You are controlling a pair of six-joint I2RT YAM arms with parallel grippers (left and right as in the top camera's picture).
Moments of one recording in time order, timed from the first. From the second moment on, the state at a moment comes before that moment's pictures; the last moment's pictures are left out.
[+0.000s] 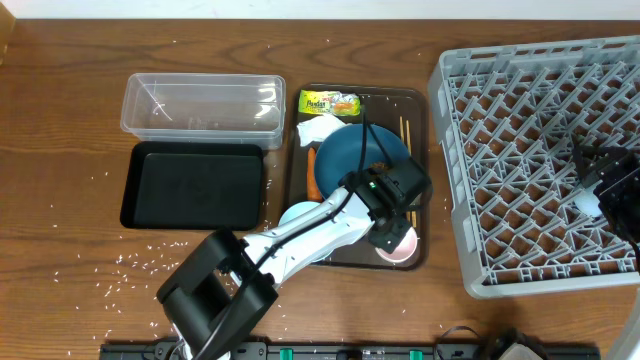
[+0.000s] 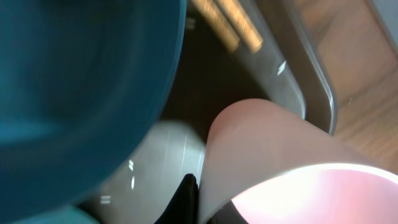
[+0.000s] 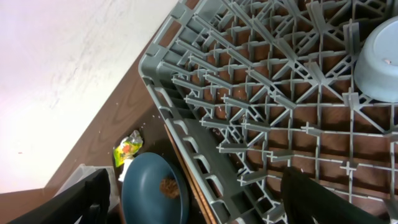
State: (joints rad) left arm -0.91 1.86 1.32 -0.83 0.10 -0.27; right arm -0.68 1.08 1.15 -0.94 -0.61 0.36
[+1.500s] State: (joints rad) left arm -0.32 1.43 1.43 -0.76 1.29 -0.22; right arm 0.22 1.09 1.15 -0.56 -1.17 -0.12
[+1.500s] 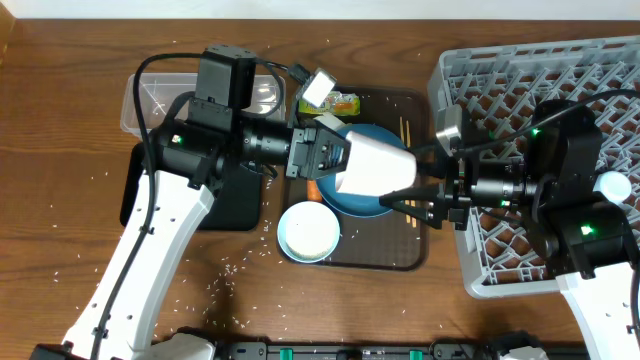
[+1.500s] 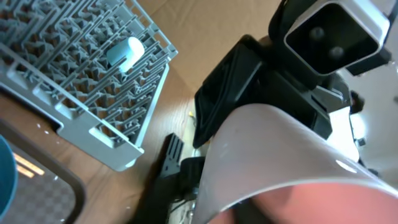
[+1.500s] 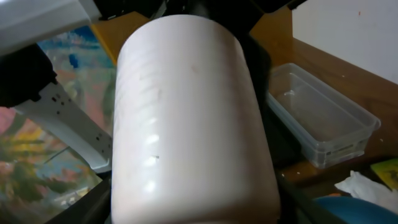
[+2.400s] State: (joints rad) left arm -0.26 1.43 1.43 -0.76 1.19 -0.23; right arm -0.79 1.12 1.15 -0.82 -0.22 0.35
